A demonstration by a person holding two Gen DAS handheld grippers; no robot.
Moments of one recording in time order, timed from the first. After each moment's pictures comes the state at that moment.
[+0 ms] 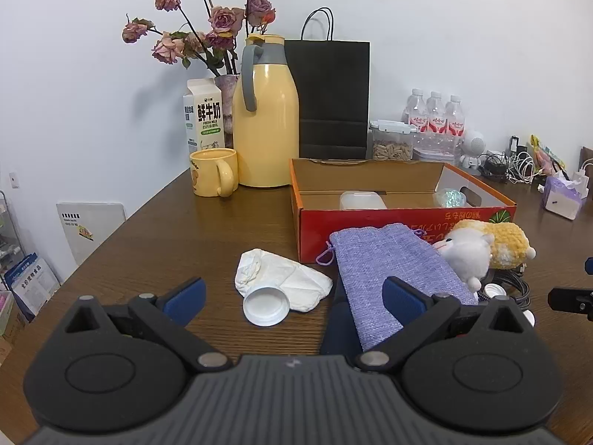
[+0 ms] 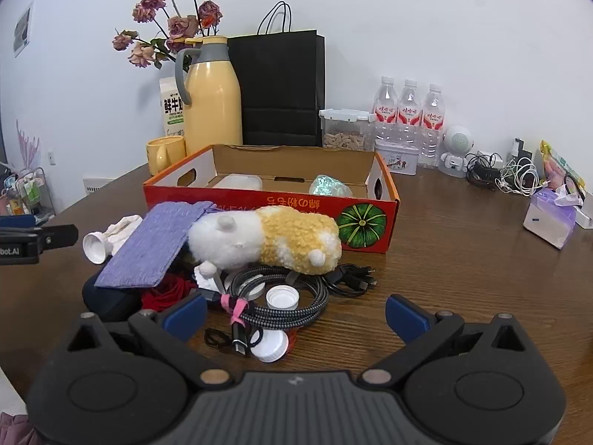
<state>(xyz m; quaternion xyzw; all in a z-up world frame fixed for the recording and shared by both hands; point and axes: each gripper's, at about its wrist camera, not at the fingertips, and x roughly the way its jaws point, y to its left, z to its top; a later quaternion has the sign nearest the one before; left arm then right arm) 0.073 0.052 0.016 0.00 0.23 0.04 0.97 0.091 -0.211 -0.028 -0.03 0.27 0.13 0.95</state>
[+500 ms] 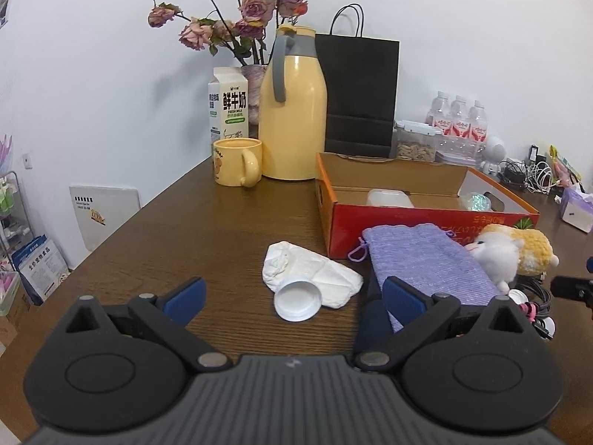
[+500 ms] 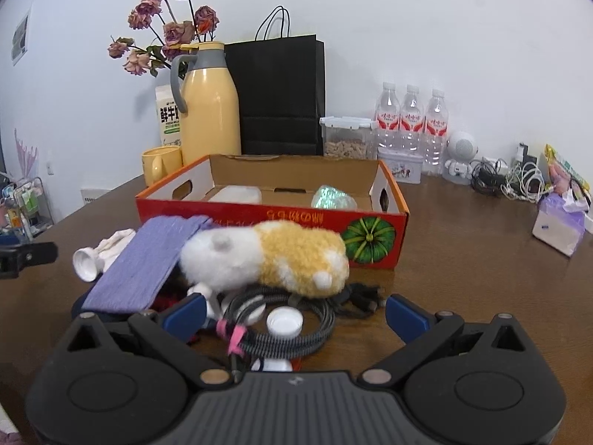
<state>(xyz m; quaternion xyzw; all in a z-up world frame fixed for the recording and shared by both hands) 0.075 0.075 0.010 -0.03 0.24 0.06 0.97 0.119 -0.202 -0.035 -0.03 0.26 0.13 0.96</state>
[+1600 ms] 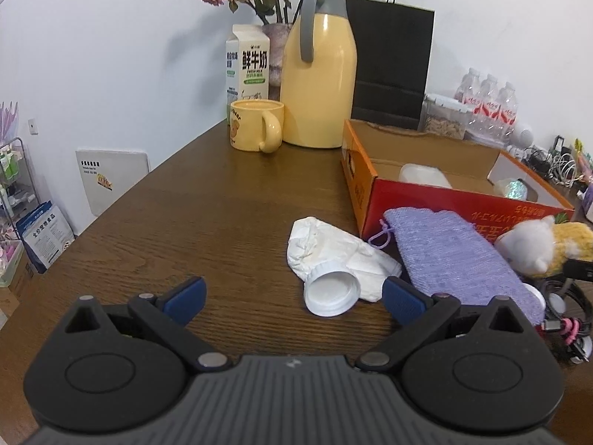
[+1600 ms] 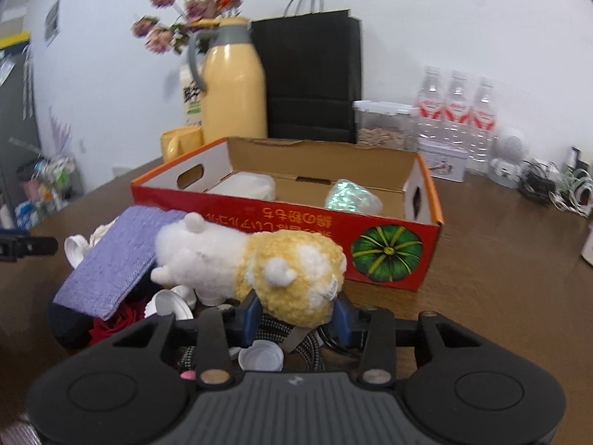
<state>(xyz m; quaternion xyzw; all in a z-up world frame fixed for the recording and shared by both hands) 0.113 0.098 -0.006 -0.05 0.30 0.08 0.95 0.176 -0.221 -0.051 -0.04 0.28 0.20 0.94</state>
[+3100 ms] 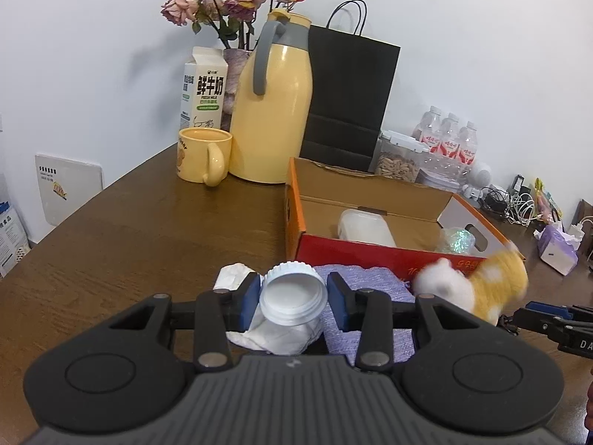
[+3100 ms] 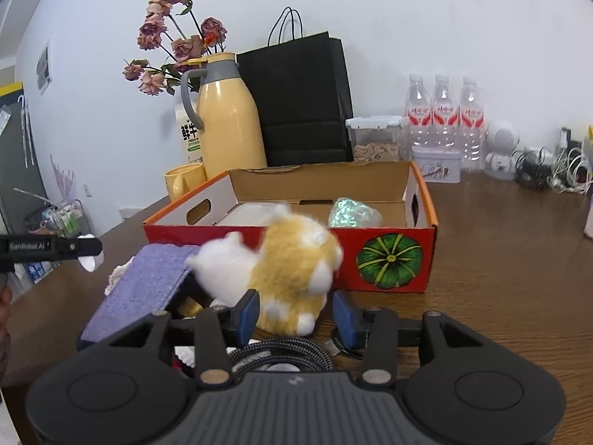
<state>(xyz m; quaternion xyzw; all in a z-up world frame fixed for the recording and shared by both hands) 0.131 0.076 0.018 -0.10 0.25 0.02 0.96 0.171 -0.229 -0.046 0.03 0.26 0.22 0.94</state>
